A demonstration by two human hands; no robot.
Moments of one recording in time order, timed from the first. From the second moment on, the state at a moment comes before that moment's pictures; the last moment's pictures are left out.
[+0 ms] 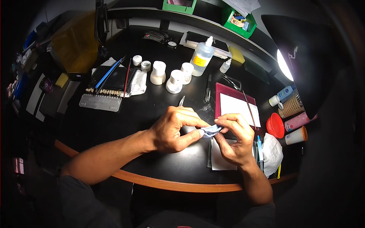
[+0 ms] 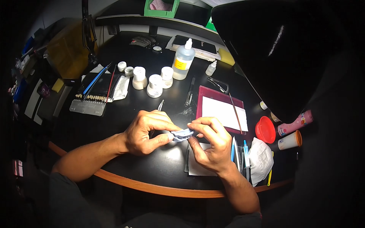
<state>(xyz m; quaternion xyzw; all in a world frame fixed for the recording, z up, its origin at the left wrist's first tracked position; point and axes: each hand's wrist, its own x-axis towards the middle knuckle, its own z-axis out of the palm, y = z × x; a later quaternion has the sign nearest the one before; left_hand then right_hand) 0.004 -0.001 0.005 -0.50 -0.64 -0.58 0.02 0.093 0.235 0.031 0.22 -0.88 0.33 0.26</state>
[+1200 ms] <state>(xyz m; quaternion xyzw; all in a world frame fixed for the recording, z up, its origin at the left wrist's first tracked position) 0.008 0.003 0.001 -0.37 -0.72 -0.58 0.09 0.096 0.237 0.030 0.23 -0.87 0.32 0.29</state>
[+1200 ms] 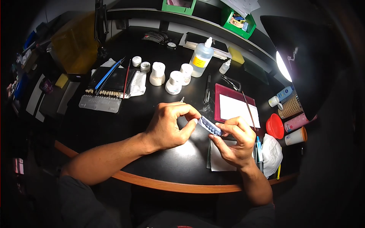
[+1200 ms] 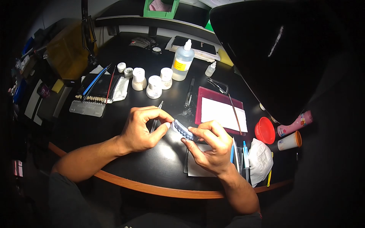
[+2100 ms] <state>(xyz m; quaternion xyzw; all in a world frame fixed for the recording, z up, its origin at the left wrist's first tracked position) 0.010 0.004 0.001 -0.39 -0.71 -0.58 0.10 0.092 0.240 0.028 0.19 -0.89 0.31 0.28</state>
